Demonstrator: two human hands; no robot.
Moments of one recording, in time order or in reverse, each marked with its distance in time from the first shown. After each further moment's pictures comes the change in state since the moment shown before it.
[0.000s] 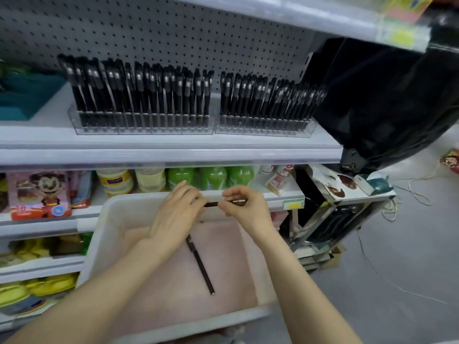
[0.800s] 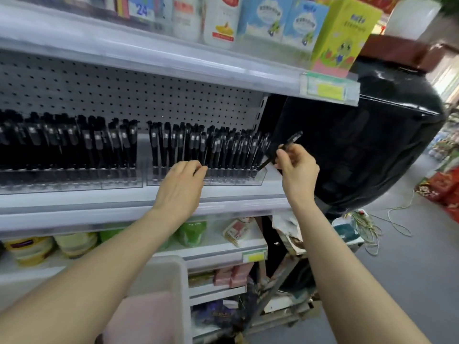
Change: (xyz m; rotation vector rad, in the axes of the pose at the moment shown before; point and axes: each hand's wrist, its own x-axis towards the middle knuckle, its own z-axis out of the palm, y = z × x) left_hand 0.232 0.051 0.046 0.113 -0.094 -0.183; right_hand 0.170 -0.065 -0.230 -0.282 0.598 -0.387
